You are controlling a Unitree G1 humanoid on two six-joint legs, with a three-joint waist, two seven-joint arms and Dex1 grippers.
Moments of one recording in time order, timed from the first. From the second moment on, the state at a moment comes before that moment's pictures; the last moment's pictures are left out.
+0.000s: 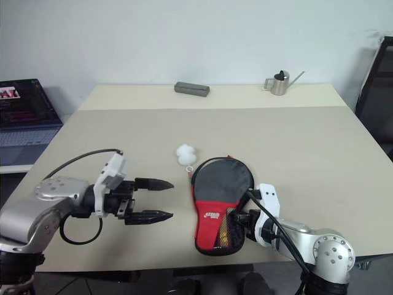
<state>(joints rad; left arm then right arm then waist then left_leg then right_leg) -0.27 0.89 0.07 -0.31 -0.65 0.64 -1.24 -0.16 -0.15 -0.25 -0.54 1.48 1.53 -0.63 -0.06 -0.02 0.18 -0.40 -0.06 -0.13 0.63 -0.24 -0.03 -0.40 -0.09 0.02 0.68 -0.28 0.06</state>
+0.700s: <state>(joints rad) -0.27 0.89 0.05 -0.30 -0.65 0.62 -1.23 -0.18 -0.61 0.20 -0.55 1.95 0.91 -0.91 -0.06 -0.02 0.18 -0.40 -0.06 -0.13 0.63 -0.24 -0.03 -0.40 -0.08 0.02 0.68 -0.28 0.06</state>
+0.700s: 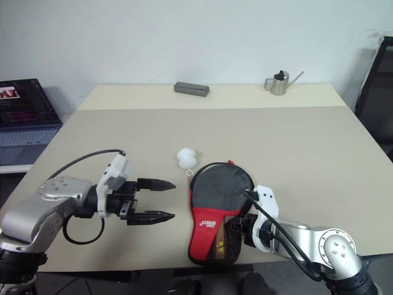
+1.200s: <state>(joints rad) -0.27 0.86 0.05 -0.29 -0.64 0.60 -1.22 -0.20 -0.82 0.16 -0.59 1.94 0.84 -0.72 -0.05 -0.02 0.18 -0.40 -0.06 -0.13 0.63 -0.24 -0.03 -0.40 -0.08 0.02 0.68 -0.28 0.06</state>
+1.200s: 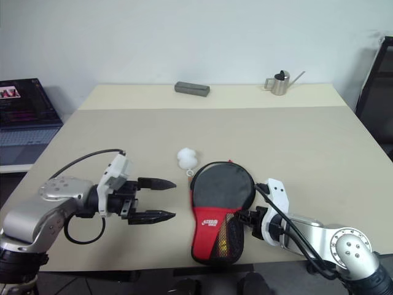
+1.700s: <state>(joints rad) -0.27 0.85 0.05 -0.27 -0.62 0.58 -1.19 -0.26 -0.99 0.07 -0.62 1.66 0.94 -0.21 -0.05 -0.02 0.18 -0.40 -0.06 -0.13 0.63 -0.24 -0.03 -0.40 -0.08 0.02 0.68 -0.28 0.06</state>
